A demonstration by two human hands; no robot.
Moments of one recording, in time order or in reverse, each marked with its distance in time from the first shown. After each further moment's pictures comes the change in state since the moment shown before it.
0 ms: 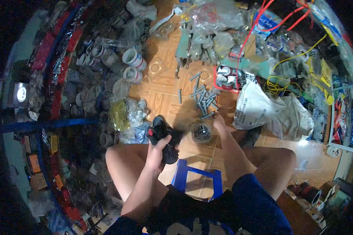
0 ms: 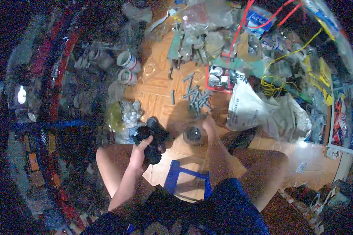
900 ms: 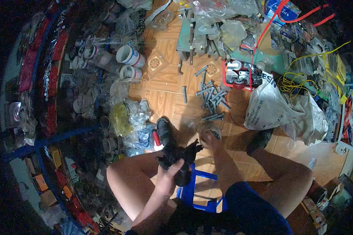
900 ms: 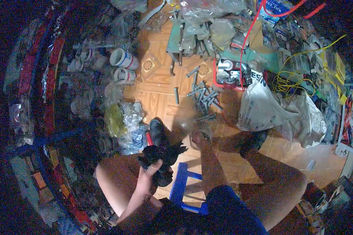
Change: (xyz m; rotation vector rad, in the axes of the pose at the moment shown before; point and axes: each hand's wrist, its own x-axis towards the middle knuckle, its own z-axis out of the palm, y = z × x) left_hand 0.020 -0.011 0.011 0.054 0.099 -0.126; right_hand -0.012 0.003 0.146 -0.155 -0.064 -0.365
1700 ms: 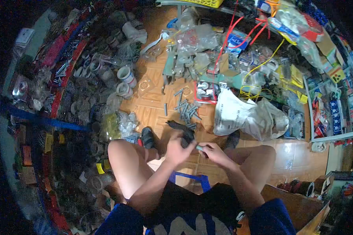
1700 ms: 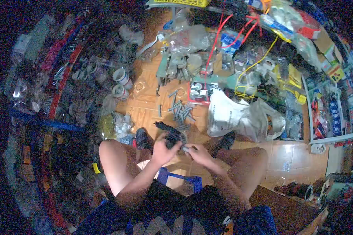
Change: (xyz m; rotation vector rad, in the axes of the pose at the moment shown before) left_hand -0.020 -0.080 0.024 0.913 -0.025 1.348; right_hand -0.293 -0.090 -0.255 0.868 -0.045 -0.119
